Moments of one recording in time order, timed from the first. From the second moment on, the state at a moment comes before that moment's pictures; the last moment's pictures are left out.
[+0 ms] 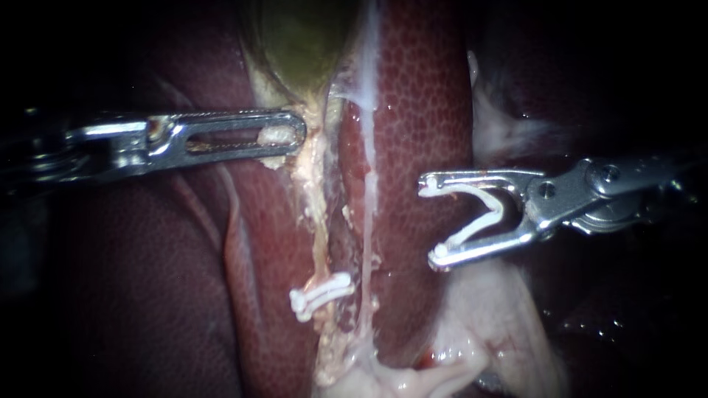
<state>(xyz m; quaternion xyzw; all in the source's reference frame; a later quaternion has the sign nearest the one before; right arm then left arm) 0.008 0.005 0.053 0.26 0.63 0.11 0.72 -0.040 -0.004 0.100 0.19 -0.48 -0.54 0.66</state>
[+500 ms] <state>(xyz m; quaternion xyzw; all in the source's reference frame) 0.008 0.005 0.053 0.26 0.63 0.11 0.72 -0.039 -0.003 0.099 0.20 -0.48 -0.54 0.66</state>
